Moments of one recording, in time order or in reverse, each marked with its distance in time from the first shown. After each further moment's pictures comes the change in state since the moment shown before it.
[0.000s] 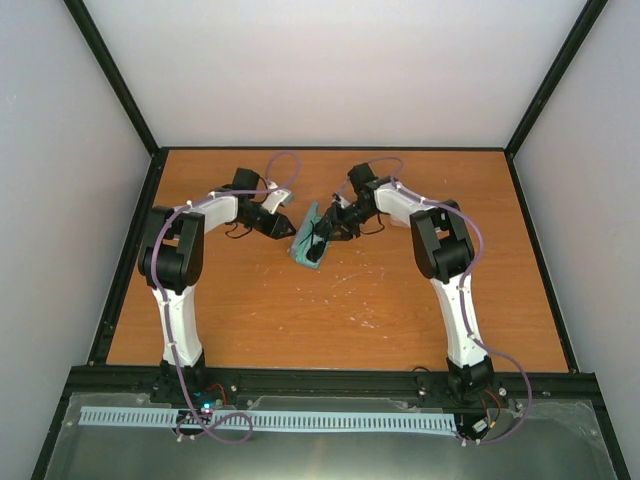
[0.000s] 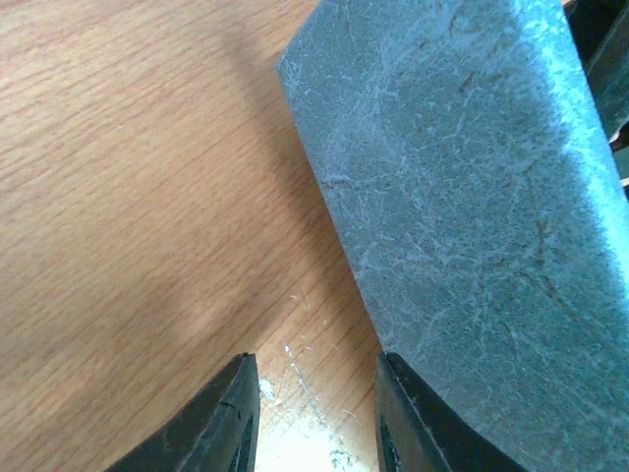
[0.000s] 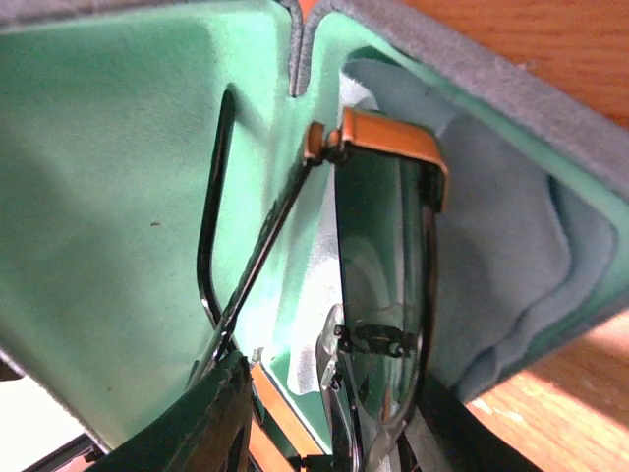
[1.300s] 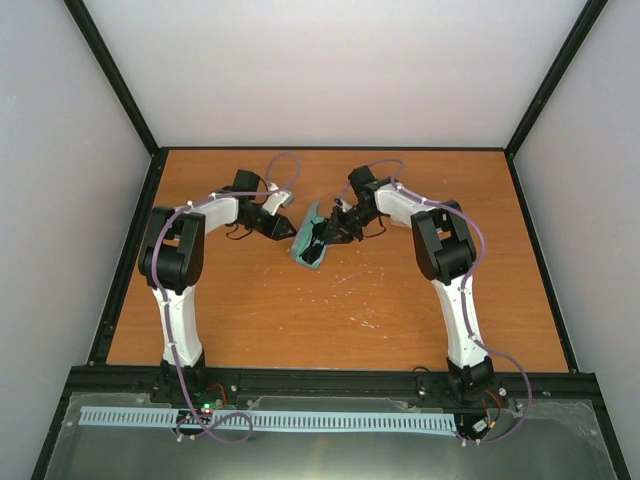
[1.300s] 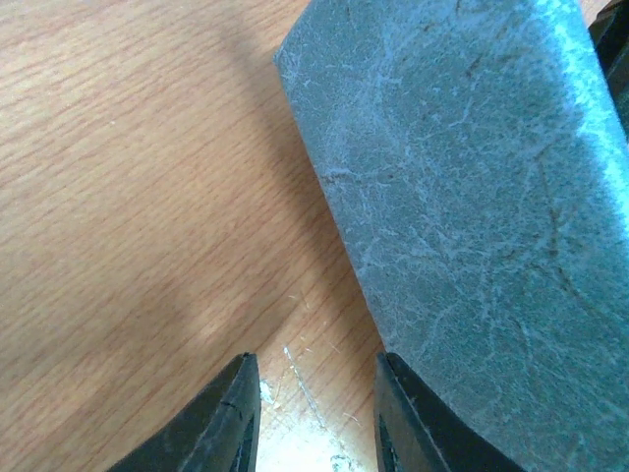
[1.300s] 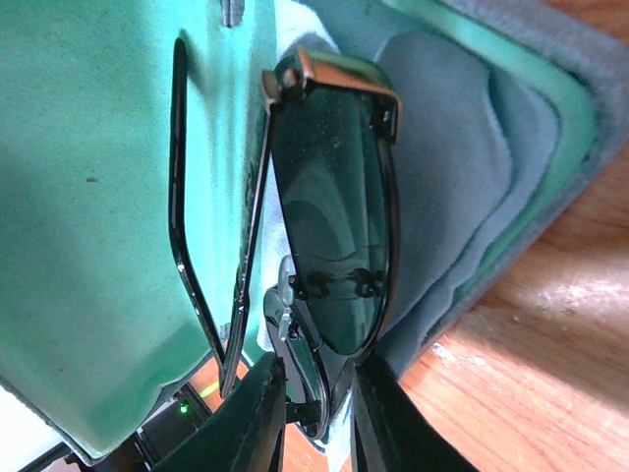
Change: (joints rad) left arm -0.003 0.000 -0.018 0.025 0.002 0.000; right arm 0.008 -0.031 -0.034 -0.053 0.049 -0.013
